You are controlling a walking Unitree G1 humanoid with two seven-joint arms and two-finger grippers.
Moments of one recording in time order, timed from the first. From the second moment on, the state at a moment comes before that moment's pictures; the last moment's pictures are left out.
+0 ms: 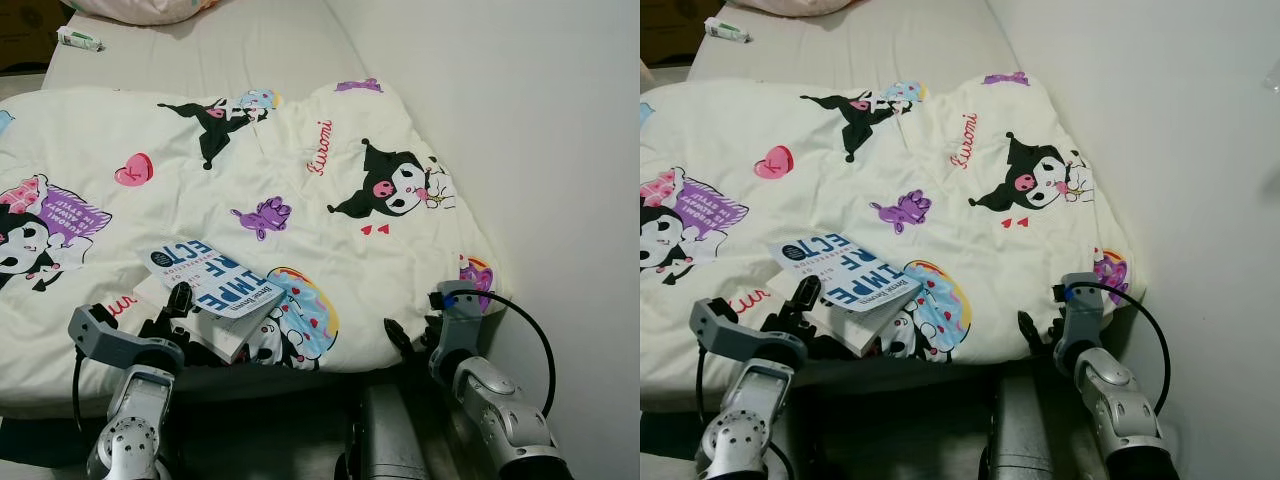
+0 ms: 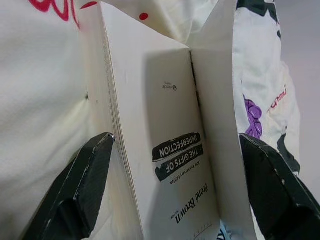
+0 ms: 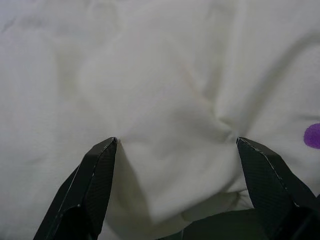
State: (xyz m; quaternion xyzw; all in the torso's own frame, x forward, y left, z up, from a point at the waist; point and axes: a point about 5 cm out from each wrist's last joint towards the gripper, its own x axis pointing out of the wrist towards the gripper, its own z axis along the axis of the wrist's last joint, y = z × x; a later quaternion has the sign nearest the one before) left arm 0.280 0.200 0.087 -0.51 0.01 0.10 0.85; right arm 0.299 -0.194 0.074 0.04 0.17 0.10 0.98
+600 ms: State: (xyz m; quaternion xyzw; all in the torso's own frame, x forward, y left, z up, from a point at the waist) left arm 0.281 0.199 0.087 -0.52 0.01 0.10 0.85; right arm 0.298 -0.194 0.073 0.04 0.18 0.10 0.98
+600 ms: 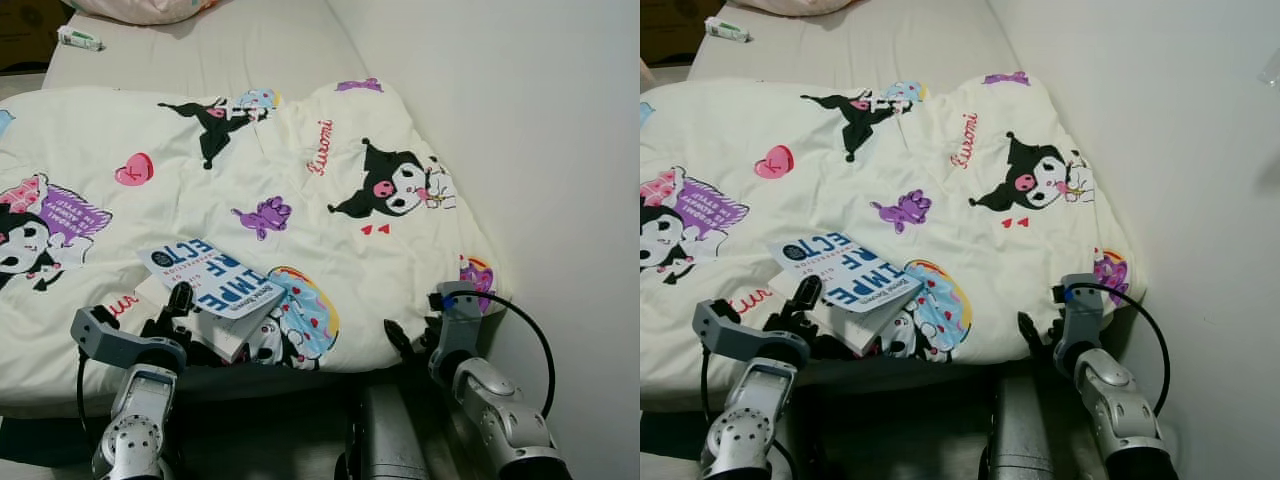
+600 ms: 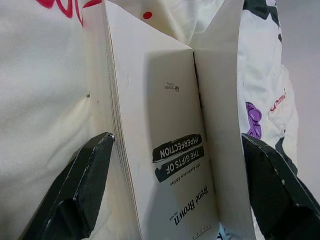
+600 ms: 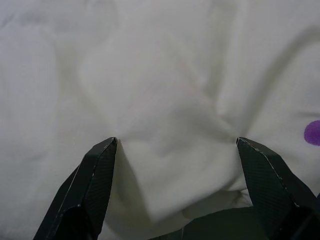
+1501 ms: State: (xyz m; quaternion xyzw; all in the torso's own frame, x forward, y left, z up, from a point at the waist) left arm 0.295 0.203 0.093 -0.51 -0.01 0.14 0.85; right arm 0.294 -0.195 0.070 0.04 0.18 0.10 0.98
